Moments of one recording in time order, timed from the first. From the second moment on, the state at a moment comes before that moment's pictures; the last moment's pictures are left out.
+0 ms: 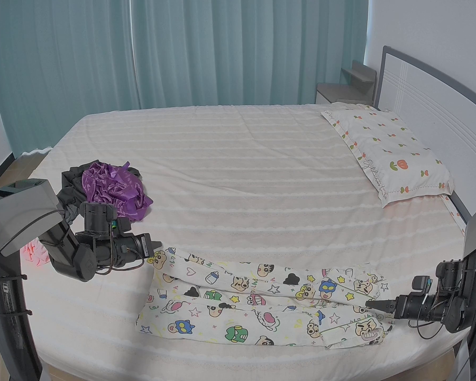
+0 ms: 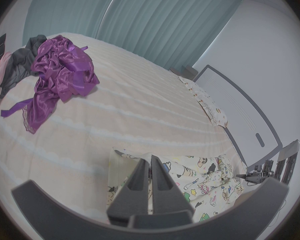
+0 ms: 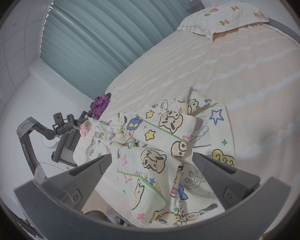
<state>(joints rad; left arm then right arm) -0.09 2.26 -0.84 -0.83 -0.39 -0.33 -0.16 2.34 -0.02 -1.55 0.69 0.20</state>
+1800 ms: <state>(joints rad) -0.10 2.29 -0.75 -0.84 -0.39 -0.36 -0.16 2.37 -0.02 -1.55 0.68 0.17</state>
